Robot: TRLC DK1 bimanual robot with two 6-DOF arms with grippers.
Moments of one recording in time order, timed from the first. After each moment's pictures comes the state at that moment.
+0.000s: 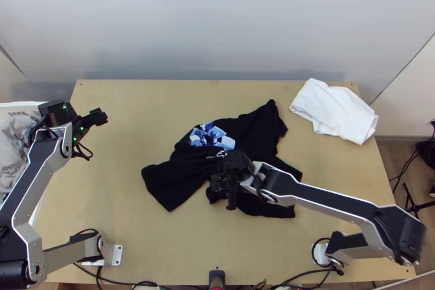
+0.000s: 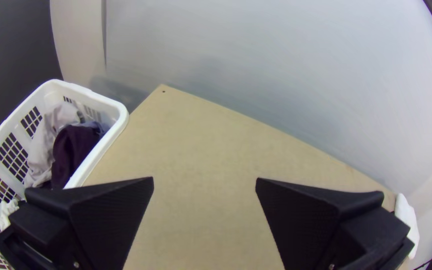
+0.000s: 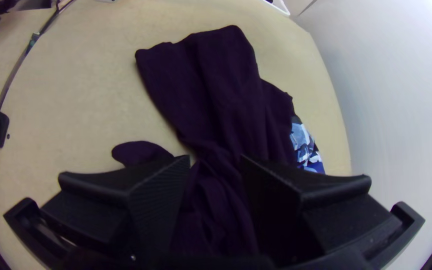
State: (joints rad) left arm 0.19 1.30 0.95 -0.24 -0.05 -0.26; right arm 1.02 1.55 0.98 -0.19 -0.06 -0.72
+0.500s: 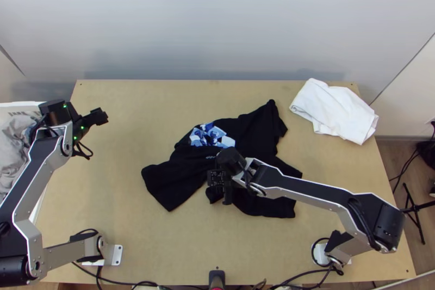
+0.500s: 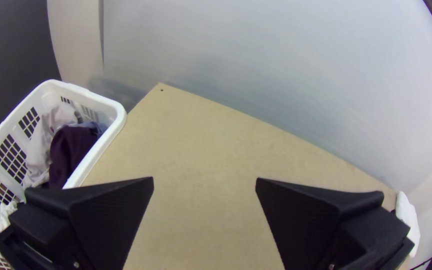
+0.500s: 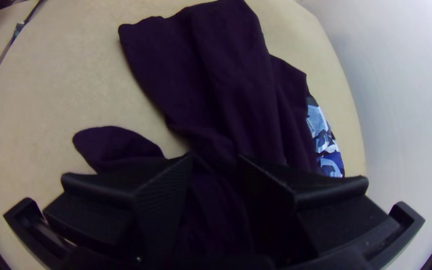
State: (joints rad) left arm 0.19 1.32 0.96 -0.23 -0.04 -0.25; right arm 0.99 1.69 1.01 -0.13 -0.06 -0.72
